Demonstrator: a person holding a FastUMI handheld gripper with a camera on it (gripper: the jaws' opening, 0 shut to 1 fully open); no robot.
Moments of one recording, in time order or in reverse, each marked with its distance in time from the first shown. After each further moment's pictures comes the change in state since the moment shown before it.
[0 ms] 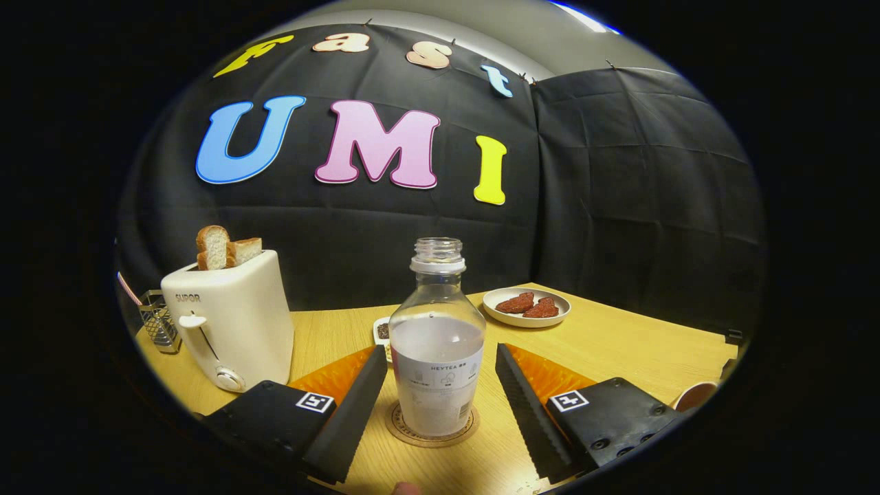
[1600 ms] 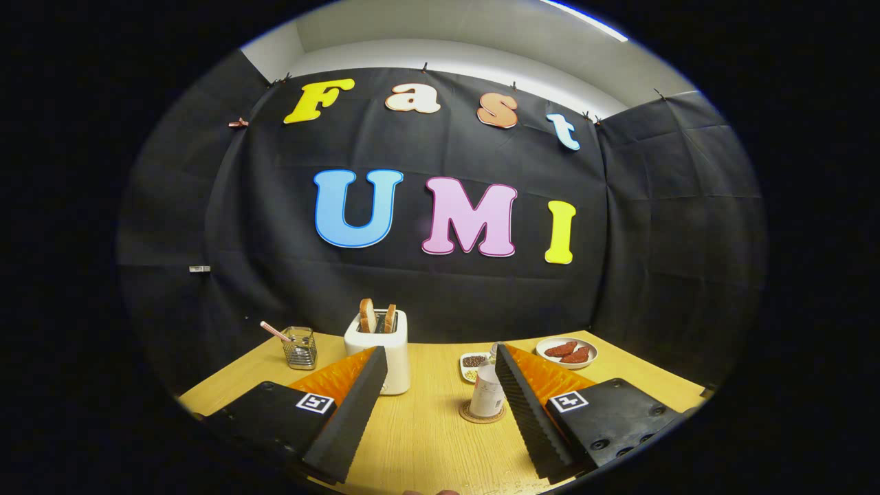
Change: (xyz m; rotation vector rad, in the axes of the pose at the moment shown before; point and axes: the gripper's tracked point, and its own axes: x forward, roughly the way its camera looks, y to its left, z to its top) arm -0.207 0.032 0.160 -0.023 -0.116 0.396
